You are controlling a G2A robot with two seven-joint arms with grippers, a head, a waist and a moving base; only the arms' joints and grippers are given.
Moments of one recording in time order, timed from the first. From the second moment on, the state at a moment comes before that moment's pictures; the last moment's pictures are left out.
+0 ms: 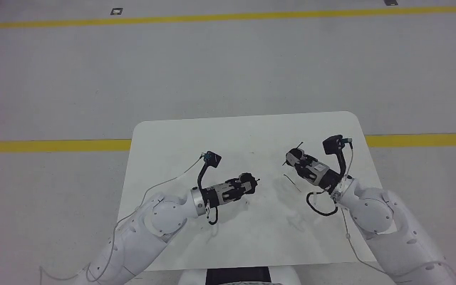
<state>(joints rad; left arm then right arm) 1.38 -1.06 -0.89 -1.73 0.14 -0.34 -0.43 -1.64 -0.91 1.37 -1.88 -0.39 -0.34 0.39</state>
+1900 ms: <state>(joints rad) 1.37 -1.07 -0.87 -1.71 0.09 -0.30 -0.35 -1.70 -0.91 1.12 -1.89 -0.82 -0.34 -0.19</state>
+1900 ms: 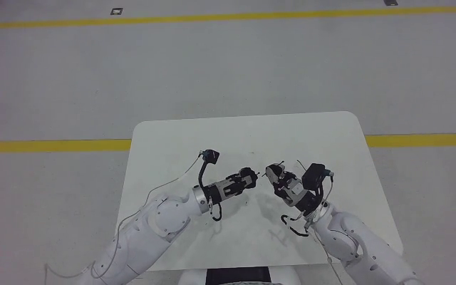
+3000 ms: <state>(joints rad) 1.37 -1.07 -0.87 -1.71 0.09 -0.30 -0.35 -1.65 -0.93 1.08 -1.84 -0.83 -0.34 -0.22</state>
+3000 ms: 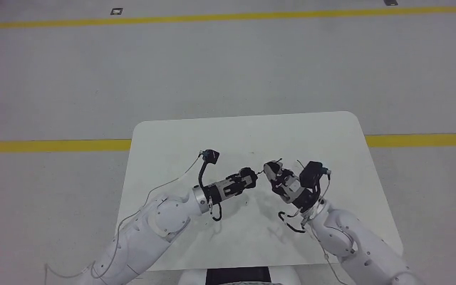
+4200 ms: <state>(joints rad) 1.37 -1.07 -0.87 -1.71 0.09 -0.30 -0.35 -1.65 -0.96 1.09 -1.82 -0.86 -0.34 -0.22</state>
